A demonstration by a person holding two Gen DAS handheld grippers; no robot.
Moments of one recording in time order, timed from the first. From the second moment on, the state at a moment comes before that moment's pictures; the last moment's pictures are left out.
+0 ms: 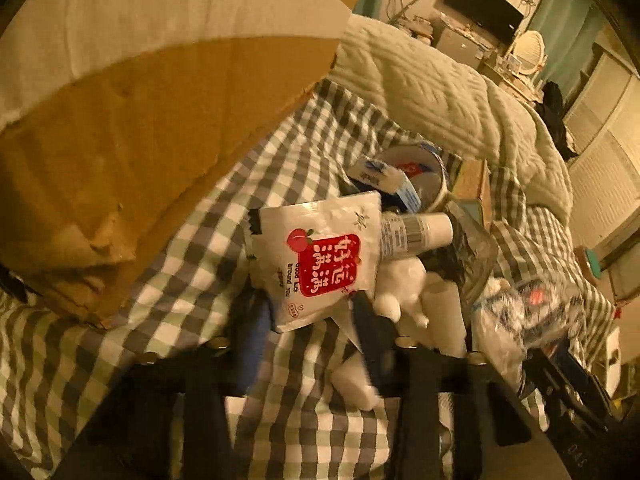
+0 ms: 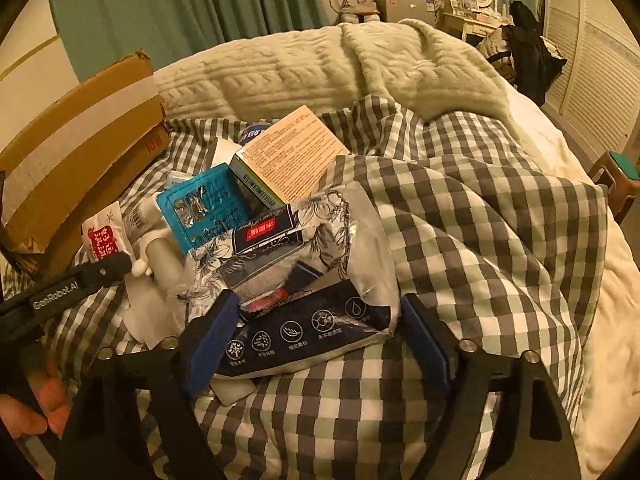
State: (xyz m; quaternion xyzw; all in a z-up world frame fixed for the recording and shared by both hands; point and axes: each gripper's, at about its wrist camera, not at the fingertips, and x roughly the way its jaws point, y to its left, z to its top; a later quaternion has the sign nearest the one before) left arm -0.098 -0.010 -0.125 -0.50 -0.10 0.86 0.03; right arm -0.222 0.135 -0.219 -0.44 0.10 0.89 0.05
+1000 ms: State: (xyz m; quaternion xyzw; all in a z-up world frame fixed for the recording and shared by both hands) left arm -0.067 0.001 -0.082 -0.41 -0.09 0.90 0.08; right arm -0.186 0.132 -0.169 -0.35 0.09 0.93 0.02
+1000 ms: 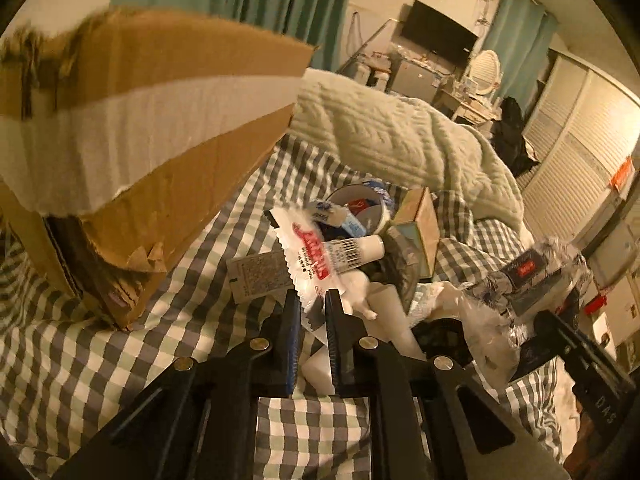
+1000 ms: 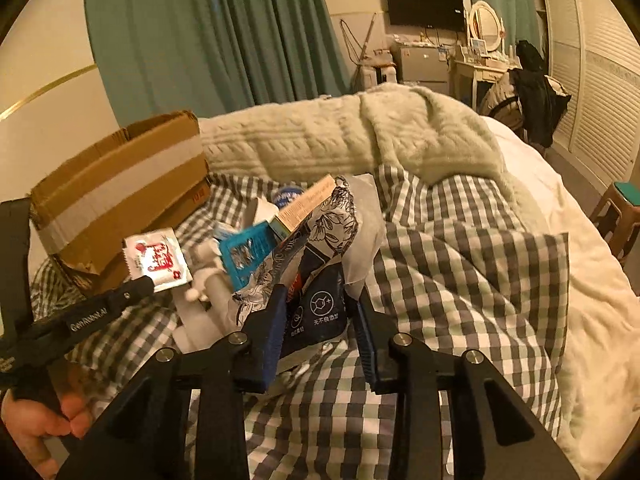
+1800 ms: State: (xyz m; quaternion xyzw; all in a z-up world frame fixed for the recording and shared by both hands) left arm -0.084 -0.011 -0.102 -0.46 -0.12 0.88 0.08; right arm -0.180 0.120 -0.159 -0.35 0.09 0.93 -0.01
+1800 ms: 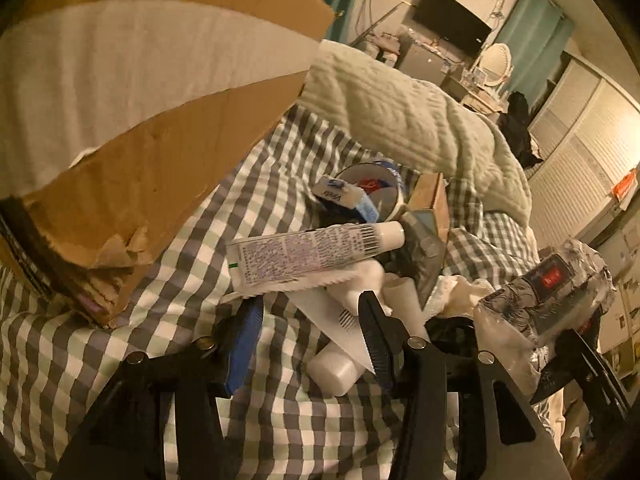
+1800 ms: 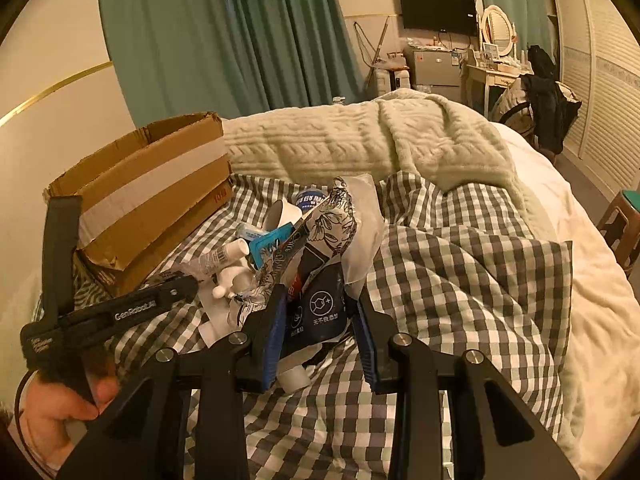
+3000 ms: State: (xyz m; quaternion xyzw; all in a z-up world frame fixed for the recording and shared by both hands) left arm -0.095 -0.009 -0.127 -0.51 -0.14 0.84 0.08; right arm -0.183 0.128 -0.179 -0.37 0.12 0.92 -0.01
